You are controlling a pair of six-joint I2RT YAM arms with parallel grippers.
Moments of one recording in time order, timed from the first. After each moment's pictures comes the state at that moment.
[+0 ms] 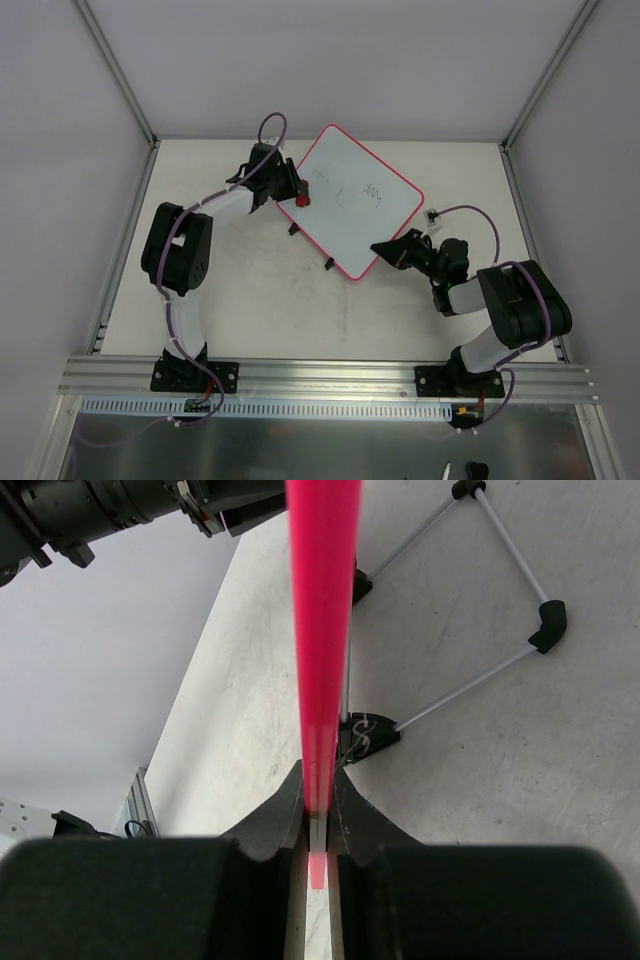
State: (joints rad) left arm -0.36 1.96 1.35 -0.02 0.18 -0.57; right arm 0.23 1.57 0.27 1.18 -0.61 0.82
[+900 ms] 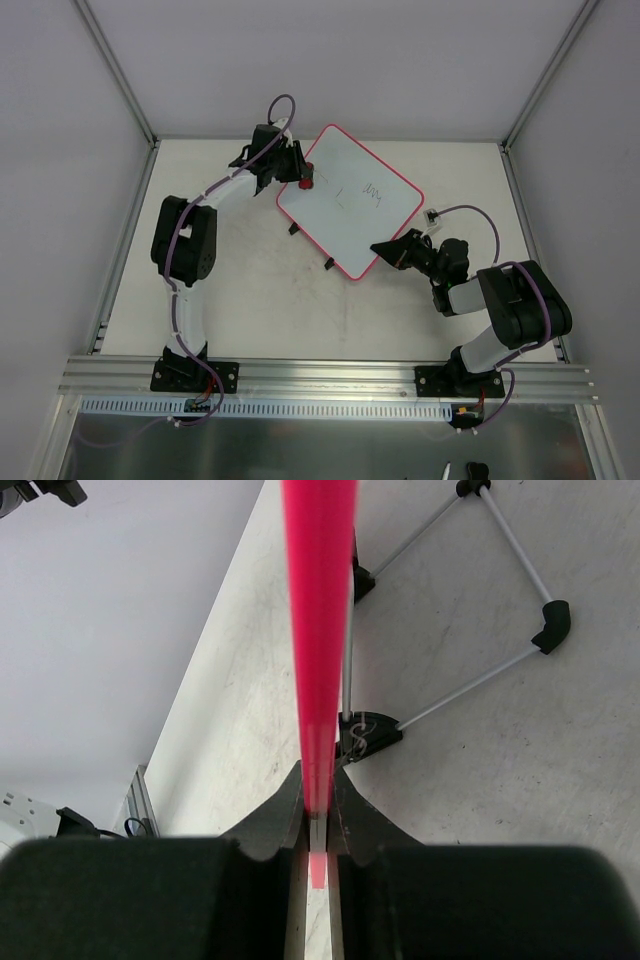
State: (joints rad) left arm -0.34 2.07 1.59 -0.11 0.24 -0.43; right arm 0.23 1.57 0.27 1.18 -0.62 0.82
